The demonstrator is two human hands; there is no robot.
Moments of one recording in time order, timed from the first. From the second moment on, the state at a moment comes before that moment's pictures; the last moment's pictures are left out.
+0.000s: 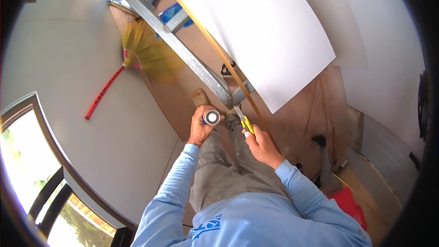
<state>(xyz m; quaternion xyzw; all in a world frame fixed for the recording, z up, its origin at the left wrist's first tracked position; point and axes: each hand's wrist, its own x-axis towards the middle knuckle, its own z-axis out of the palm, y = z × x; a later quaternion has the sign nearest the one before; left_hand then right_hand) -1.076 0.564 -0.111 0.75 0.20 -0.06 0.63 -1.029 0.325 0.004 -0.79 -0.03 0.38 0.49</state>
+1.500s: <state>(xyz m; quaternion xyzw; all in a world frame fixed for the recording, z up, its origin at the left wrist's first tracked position) -1.117 0.401 0.136 0.64 -0.11 -0.43 0.63 -1.303 0.215 0.158 -0.46 0.35 -0.06 0.82</state>
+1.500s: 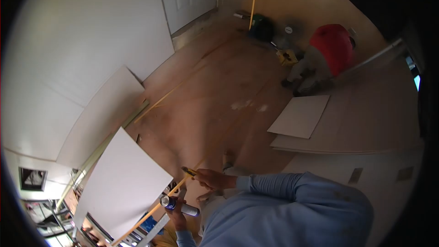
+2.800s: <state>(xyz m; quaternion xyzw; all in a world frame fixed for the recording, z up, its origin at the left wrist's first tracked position) -1.408 -0.259 0.025 0.74 -0.40 -0.52 0.14 -1.952 -0.334 0.013 -0.47 0.65 -0.36 0.48</state>
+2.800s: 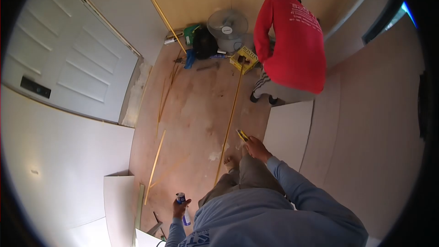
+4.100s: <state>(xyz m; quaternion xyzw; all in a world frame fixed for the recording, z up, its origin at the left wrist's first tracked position) -1.510 -0.888 -0.055 0.75 -0.37 -0.54 0.11 -2.022 -0.874 -0.001 -0.17 0.64 -0.32 0.68</state>
